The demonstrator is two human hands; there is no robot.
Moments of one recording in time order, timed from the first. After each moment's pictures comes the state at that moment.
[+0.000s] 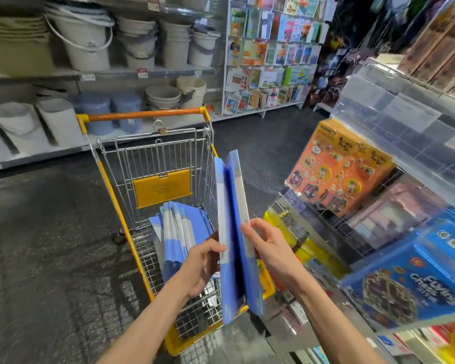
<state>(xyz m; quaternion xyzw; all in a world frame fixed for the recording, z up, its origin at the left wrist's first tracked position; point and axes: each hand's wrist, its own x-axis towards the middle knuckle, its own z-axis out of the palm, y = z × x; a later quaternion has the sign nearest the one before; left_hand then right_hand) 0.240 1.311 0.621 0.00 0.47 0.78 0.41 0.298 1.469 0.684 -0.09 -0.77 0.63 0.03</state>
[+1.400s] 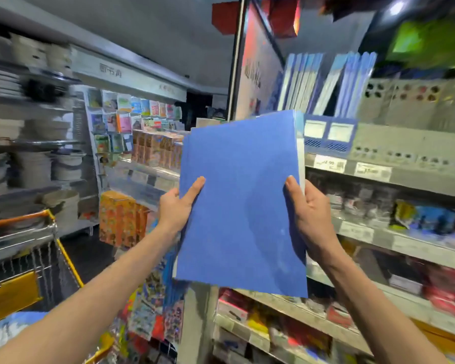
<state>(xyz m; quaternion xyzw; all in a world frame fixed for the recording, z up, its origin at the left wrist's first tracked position) 0.559 1.597 0.924 0.27 0.56 0.77 0.12 0.794 1.692 0.973 -0.15 -0.73 0.43 0.52</state>
